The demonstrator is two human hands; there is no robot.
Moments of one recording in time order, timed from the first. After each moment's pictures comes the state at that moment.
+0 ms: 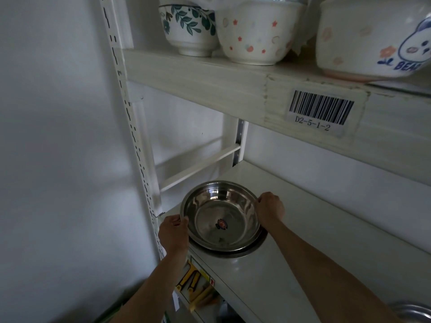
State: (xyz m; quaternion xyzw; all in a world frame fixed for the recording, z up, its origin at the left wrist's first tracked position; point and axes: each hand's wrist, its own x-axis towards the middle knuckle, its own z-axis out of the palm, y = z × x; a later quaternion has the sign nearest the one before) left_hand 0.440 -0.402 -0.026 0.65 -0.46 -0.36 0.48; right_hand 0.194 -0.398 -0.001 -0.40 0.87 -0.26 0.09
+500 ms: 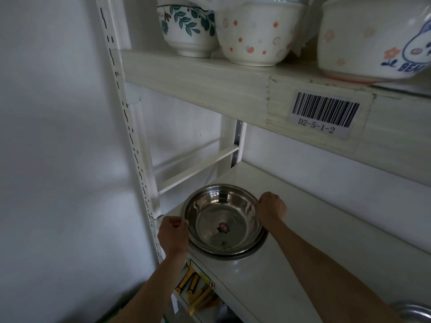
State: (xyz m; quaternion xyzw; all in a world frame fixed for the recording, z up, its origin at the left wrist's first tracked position) left_hand 0.440 -0.407 -0.027 0.65 -0.48 -0.36 0.47; right_hand 0.189 -0.397 0.002 -0.42 0.88 -0.20 0.03
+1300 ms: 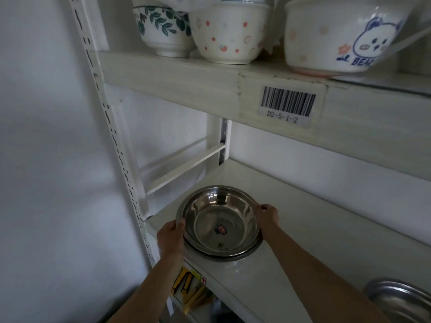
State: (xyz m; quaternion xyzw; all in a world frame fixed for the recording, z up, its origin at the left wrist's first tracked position) left_hand 0.429 -0.399 -0.043 0.61 -0.46 -0.47 0.44; right_hand 0.181 -0.358 -0.028 -0.19 0.80 -0.51 0.26
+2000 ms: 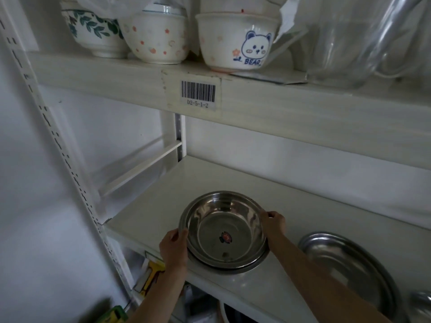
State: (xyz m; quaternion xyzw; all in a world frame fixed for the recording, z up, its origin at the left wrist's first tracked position) left_hand 0.364 -0.301 -0.045 0.55 -0.47 -0.55 0.42; right_hand 0.134 -0.208 -0.020 -0.10 0.81 -0.56 0.18
